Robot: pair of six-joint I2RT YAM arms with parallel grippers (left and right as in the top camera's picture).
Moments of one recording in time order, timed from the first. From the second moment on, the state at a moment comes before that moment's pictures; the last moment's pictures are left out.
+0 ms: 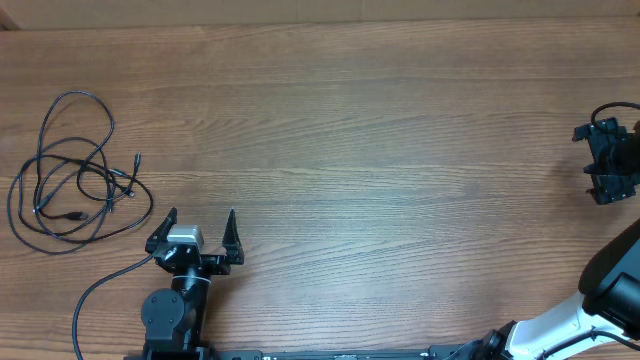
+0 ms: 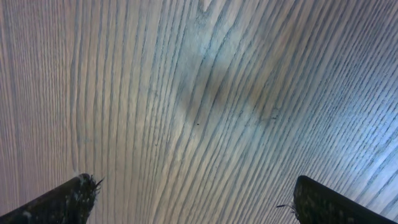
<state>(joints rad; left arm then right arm) -0.03 0.02 0.01 -0.08 0.03 -0.07 -0.59 1.86 1.46 -0.91 -0.12 0.74</state>
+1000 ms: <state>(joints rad) -0.03 0.02 0.01 -0.08 0.03 -0.07 -0.59 1.52 1.46 -0.91 -0.12 0.74</state>
